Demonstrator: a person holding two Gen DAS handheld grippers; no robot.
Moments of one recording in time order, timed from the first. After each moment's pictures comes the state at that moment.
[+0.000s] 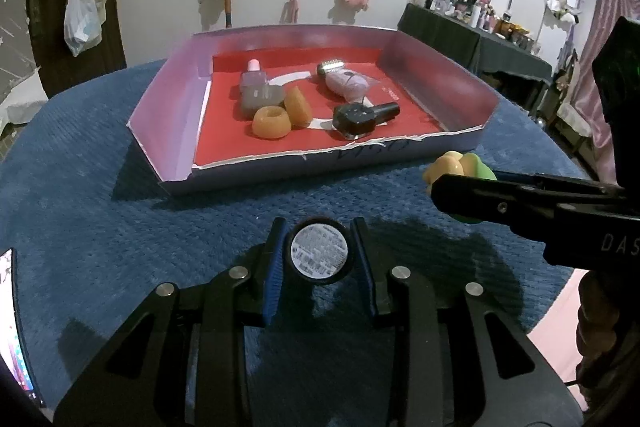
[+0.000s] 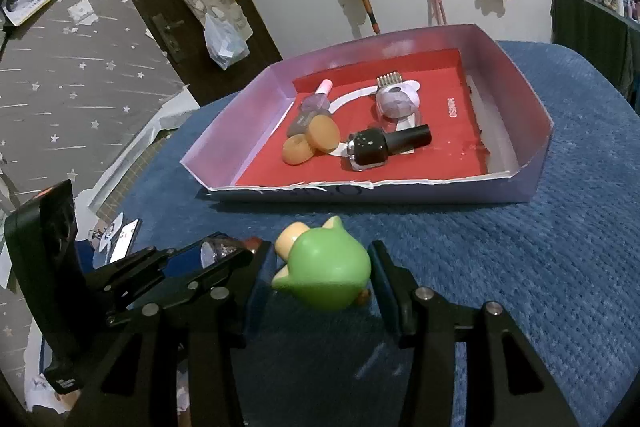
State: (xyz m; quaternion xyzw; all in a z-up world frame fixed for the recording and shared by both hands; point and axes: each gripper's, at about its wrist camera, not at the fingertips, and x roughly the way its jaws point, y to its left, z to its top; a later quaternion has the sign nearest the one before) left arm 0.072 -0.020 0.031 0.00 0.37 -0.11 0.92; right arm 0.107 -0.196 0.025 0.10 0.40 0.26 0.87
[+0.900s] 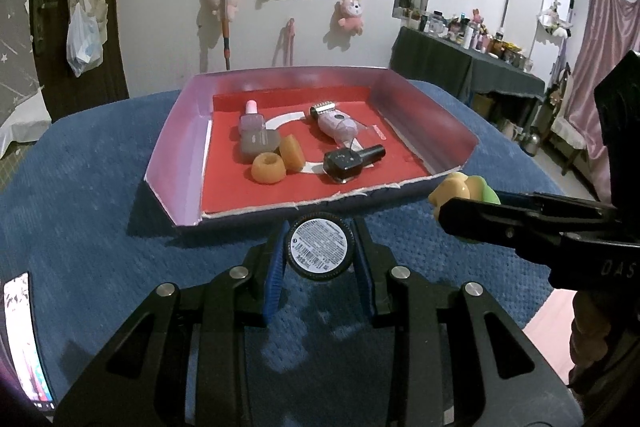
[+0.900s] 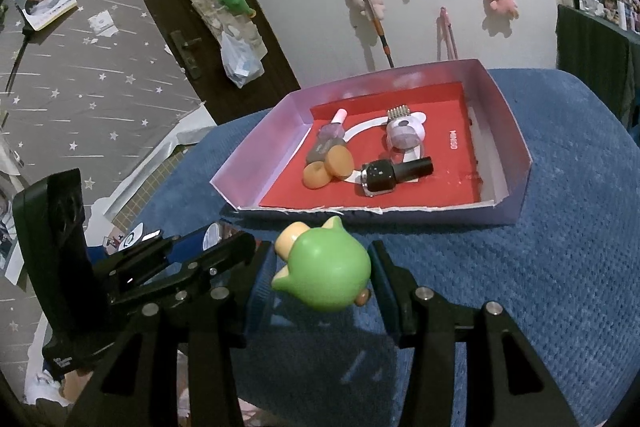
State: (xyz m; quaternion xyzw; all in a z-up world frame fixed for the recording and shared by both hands) left arm 0.071 -0.020 0.067 -0.01 0.33 -0.12 0.94; right arm 0.093 -0.207 0.054 0.10 0.37 0.28 0.88
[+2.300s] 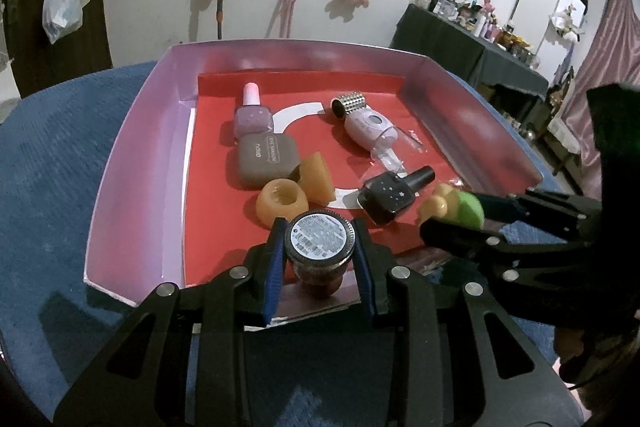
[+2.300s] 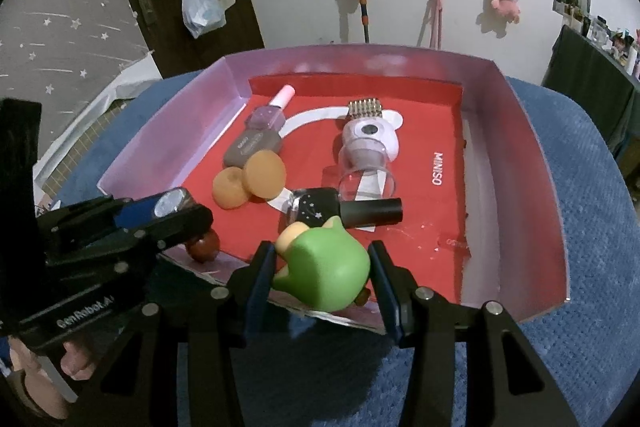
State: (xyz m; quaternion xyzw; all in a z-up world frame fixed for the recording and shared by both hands) left arm 0.173 -0.003 0.041 -0.04 0.40 -0.14 0.91; right arm 0.195 -0.175 0.024 -0.02 0.43 0.21 0.88
